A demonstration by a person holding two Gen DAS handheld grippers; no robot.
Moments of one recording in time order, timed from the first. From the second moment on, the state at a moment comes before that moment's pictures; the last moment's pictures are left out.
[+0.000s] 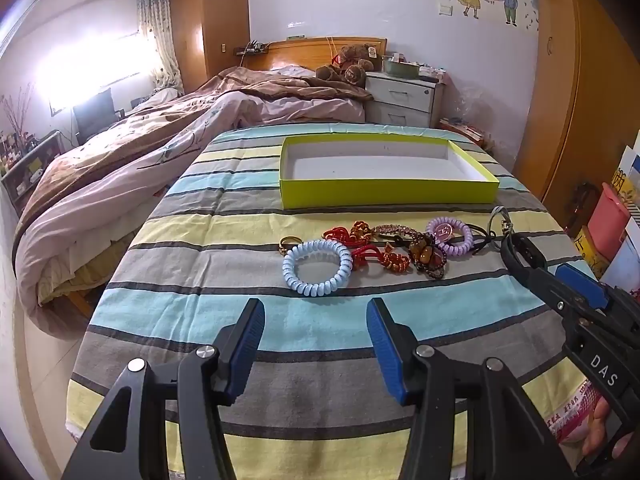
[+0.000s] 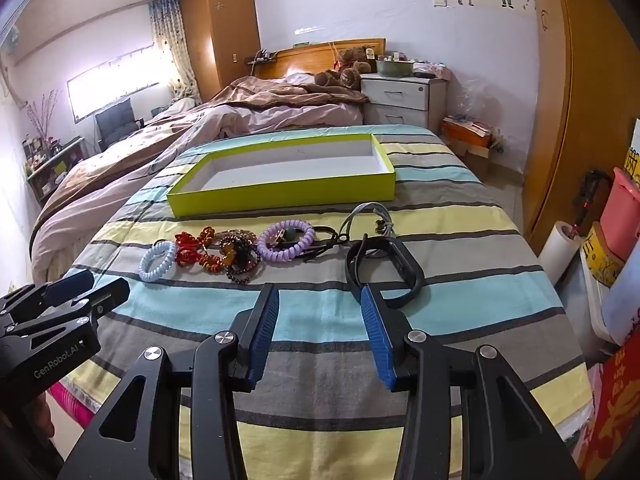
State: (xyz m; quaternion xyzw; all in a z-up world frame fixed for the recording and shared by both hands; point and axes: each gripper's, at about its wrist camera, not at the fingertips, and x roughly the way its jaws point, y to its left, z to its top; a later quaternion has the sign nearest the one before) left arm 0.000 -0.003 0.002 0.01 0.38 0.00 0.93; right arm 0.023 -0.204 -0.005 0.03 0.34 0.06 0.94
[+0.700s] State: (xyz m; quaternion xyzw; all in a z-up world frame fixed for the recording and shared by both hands) left arm -0.004 -0.003 0.005 0.01 0.37 0.00 0.93; right arm 0.021 -0.208 -0.001 0.03 0.33 0.06 0.94
